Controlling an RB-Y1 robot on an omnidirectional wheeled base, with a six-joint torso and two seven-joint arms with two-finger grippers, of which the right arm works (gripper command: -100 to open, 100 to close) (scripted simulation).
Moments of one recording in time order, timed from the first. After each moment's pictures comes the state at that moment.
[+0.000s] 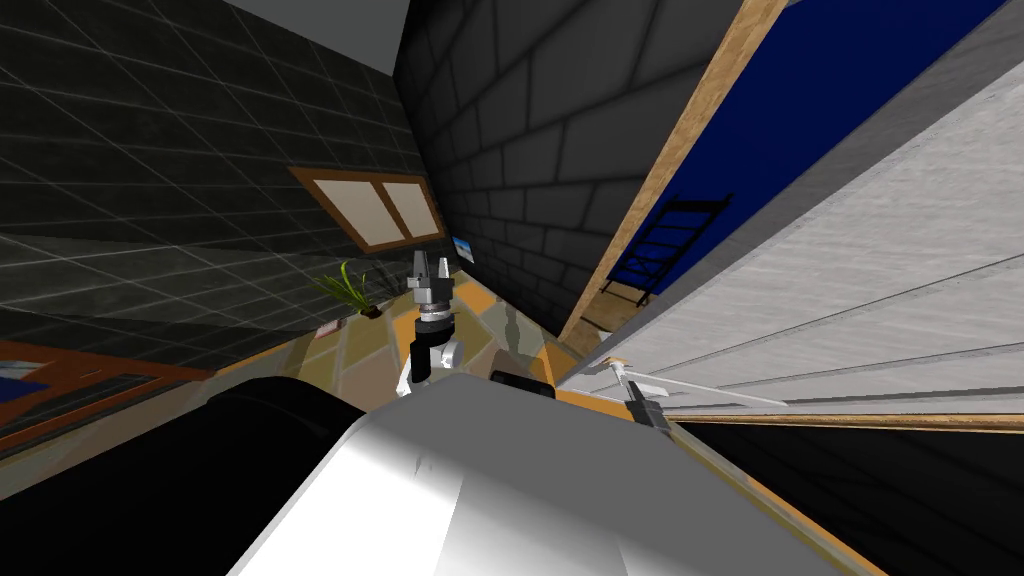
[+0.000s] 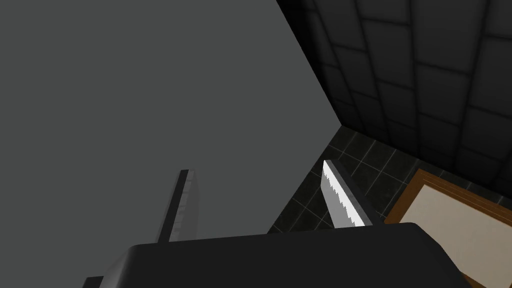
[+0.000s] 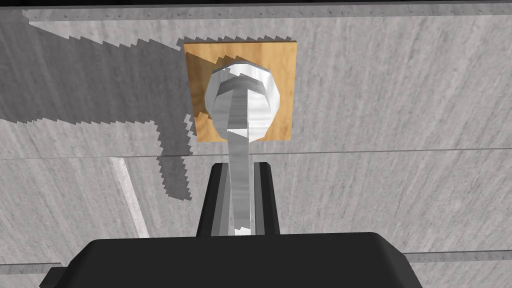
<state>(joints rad) 0.21 -0.51 0.23 -0.51 -0.19 -1.30 -0.41</state>
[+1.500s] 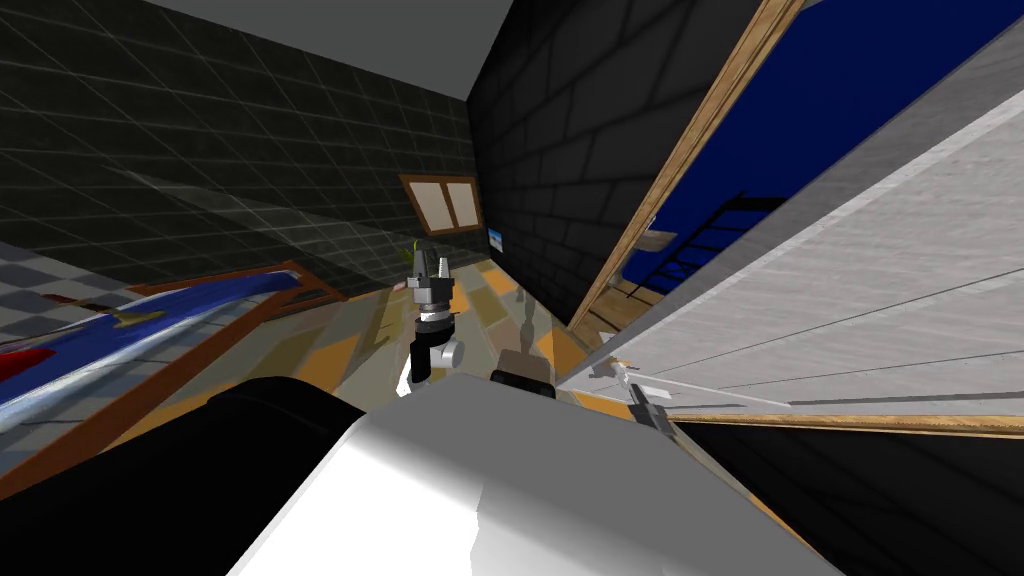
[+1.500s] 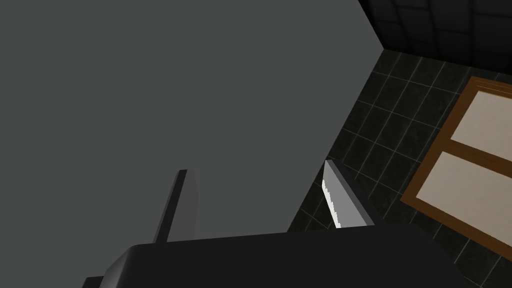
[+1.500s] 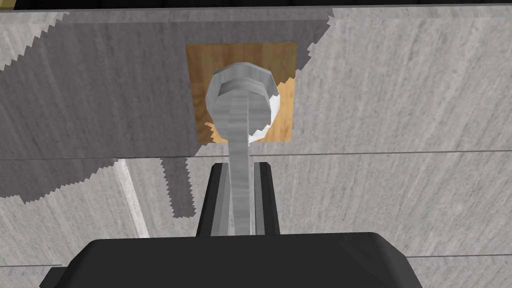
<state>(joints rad) 0.19 -0.53 0.26 -0.45 -0.20 -1.37 -0.43</state>
